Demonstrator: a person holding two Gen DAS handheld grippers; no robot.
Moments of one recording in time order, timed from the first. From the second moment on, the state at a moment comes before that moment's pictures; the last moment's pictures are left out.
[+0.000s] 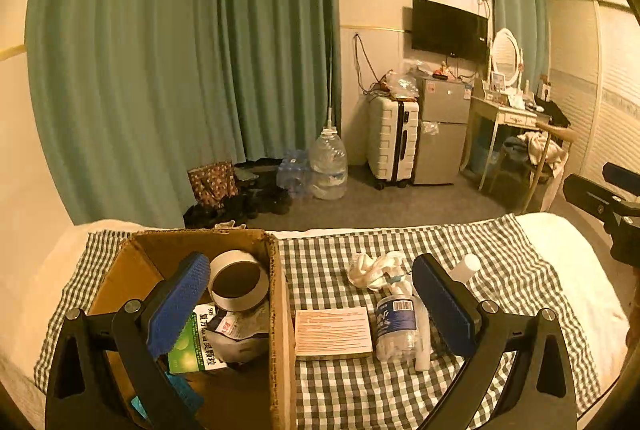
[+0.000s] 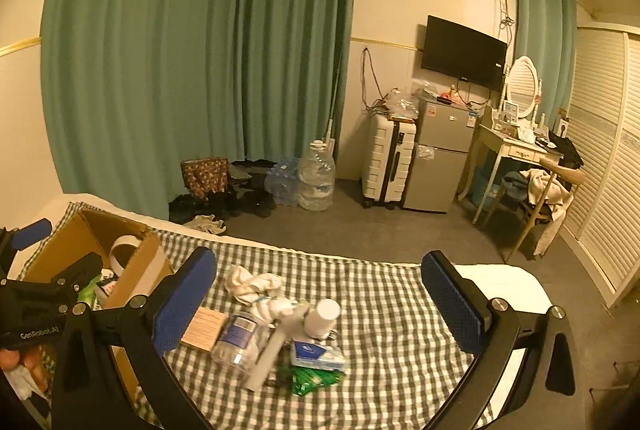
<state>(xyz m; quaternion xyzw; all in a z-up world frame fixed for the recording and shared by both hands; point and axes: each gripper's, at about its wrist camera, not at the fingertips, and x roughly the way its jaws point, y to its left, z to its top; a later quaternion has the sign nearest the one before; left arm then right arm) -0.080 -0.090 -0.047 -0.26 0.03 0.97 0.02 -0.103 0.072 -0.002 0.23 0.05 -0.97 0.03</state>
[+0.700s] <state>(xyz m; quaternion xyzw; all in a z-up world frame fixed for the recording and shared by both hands) -0.115 -0.034 -0.104 -0.29 0.06 0.95 0.05 -0.143 0.125 -0.077 0.31 0.03 -0.95 0.04</state>
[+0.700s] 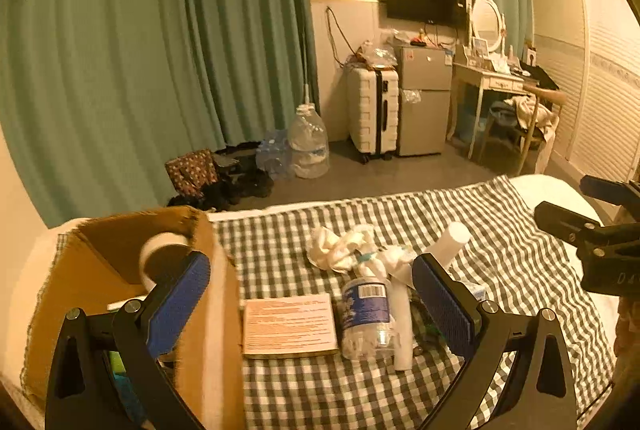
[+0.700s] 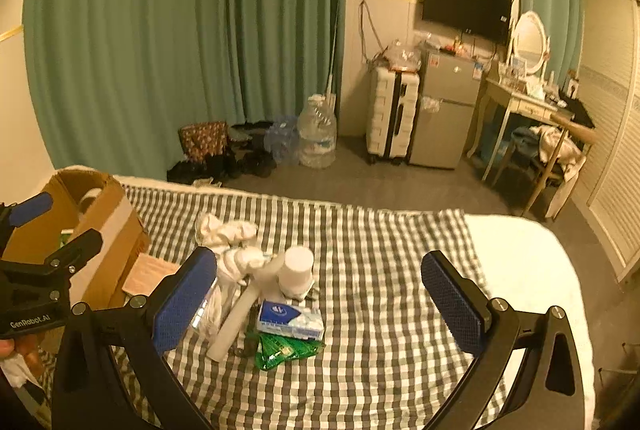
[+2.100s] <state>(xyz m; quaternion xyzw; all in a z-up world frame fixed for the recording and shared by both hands) -0.161 -0.008 -0.252 -0.40 0.07 0.91 0.10 -0.208 0.120 -0.243 0.49 -0.06 -0.86 0.13</state>
